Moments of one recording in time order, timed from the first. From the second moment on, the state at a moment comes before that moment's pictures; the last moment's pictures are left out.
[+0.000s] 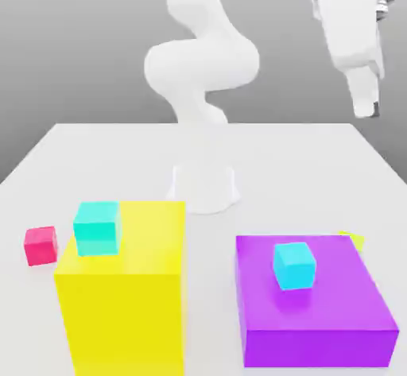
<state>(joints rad) 0.47 -0.38 -0.02 -2.56 -0.04 2.58 -0.07</state>
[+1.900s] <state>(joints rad) 0.58 -0.26 -0.20 -2.67 -0.10 2.40 -0.77</state>
